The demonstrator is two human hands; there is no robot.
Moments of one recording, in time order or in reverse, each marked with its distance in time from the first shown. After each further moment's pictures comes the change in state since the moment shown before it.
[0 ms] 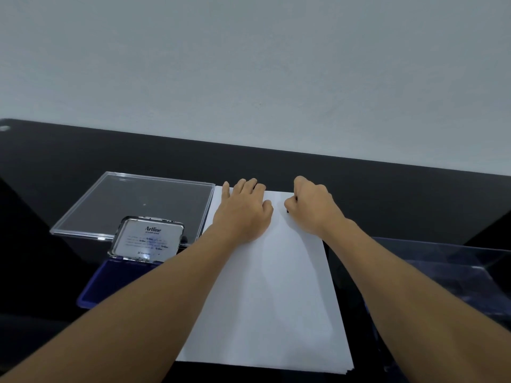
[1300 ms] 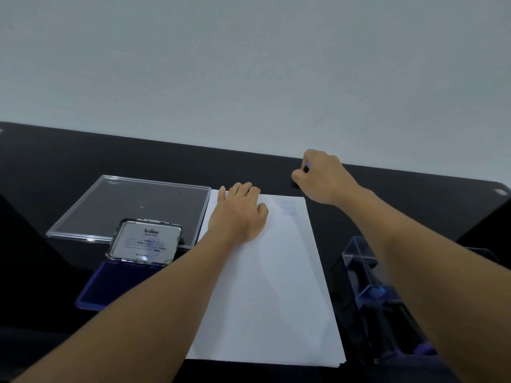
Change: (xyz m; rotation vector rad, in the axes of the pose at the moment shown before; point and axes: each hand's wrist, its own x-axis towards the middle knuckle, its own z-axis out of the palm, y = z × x) left_hand -0.004 0.001 -0.002 -0.054 0.031 -0.018; right_hand 0.005 -0.020 -0.068 -0.031 0.036 -0.063
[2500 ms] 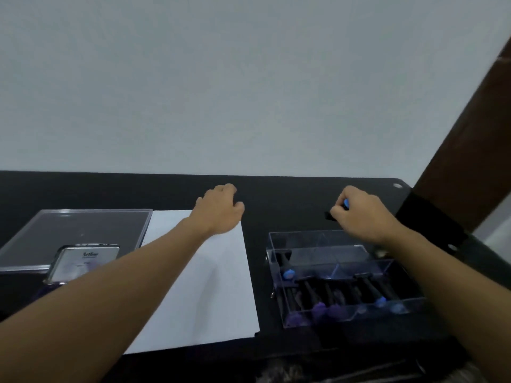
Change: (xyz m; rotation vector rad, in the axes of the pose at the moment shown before) left_hand 0.000 0.111 -0.053 -0.126 -0.163 0.018; right_hand -0.141 0.134 -0.113 -0.022 0.096 0.267
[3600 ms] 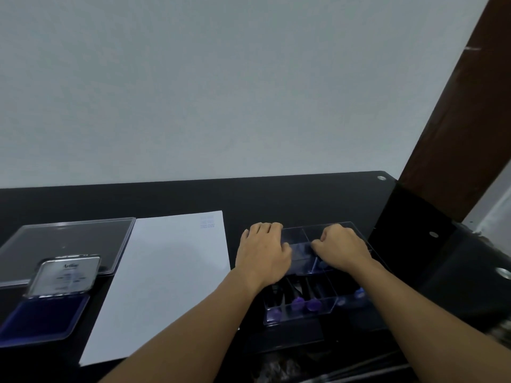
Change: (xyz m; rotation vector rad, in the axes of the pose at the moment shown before) left_hand -0.057 0.096 0.092 0.023 0.005 0.213; right_hand -0.016 0.045 0.056 -0.088 -0.042 0.224
